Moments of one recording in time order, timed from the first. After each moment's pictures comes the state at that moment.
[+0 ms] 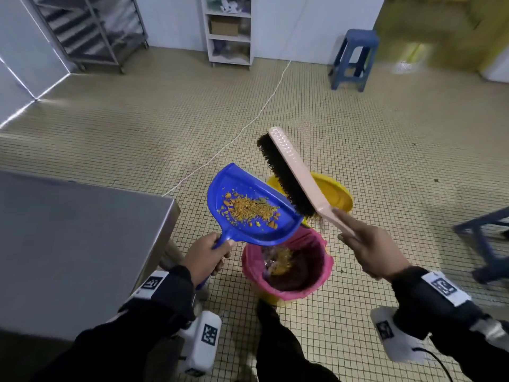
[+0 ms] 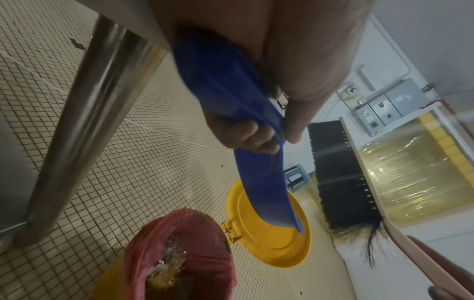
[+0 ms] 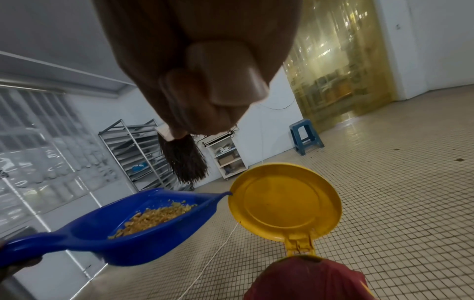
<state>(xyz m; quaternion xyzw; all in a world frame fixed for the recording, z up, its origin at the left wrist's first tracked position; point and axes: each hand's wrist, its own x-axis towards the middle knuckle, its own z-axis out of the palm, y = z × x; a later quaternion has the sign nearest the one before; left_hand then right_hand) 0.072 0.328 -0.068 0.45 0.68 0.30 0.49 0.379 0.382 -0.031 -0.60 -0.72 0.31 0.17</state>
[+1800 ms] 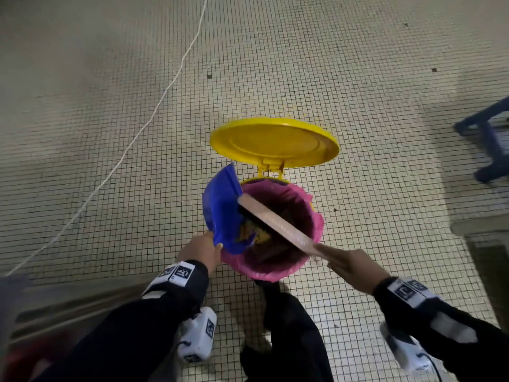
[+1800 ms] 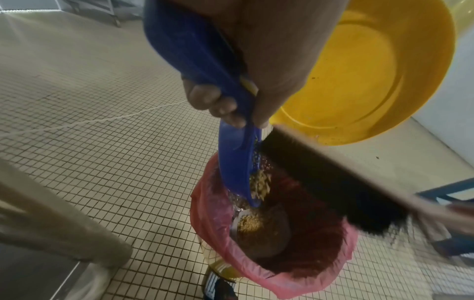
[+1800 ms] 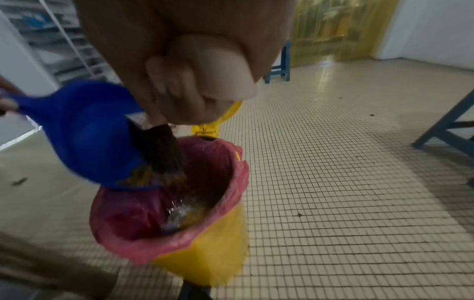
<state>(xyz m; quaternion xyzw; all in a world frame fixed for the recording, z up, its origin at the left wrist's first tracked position) 0.143 0.457 -0.254 0.61 0.72 -0.14 0.30 0.465 0.407 -0.276 -0.61 -0.66 0.44 -0.04</state>
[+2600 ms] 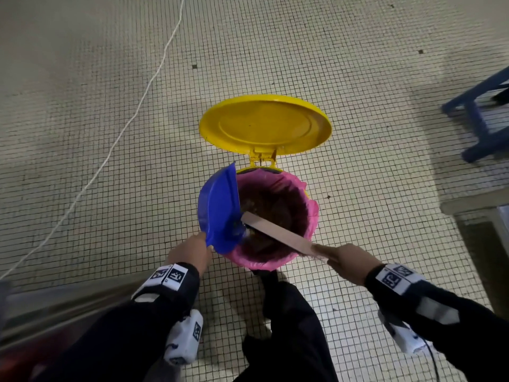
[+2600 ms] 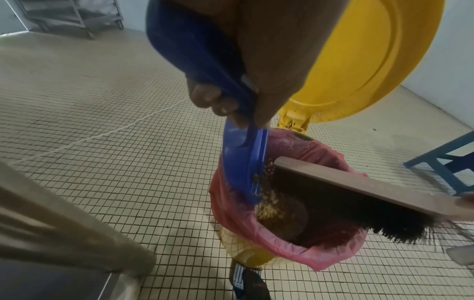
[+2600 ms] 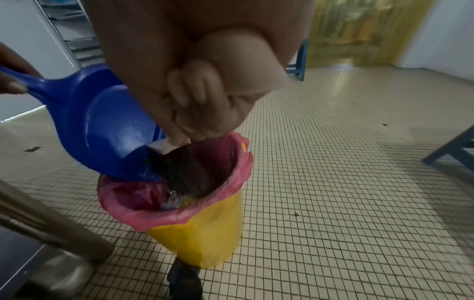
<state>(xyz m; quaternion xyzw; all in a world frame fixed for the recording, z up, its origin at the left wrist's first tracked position) 0.132 0.447 -0.259 0.64 0.69 -0.19 0.29 0.451 0.396 -0.275 -0.60 -0.65 0.41 -0.21</state>
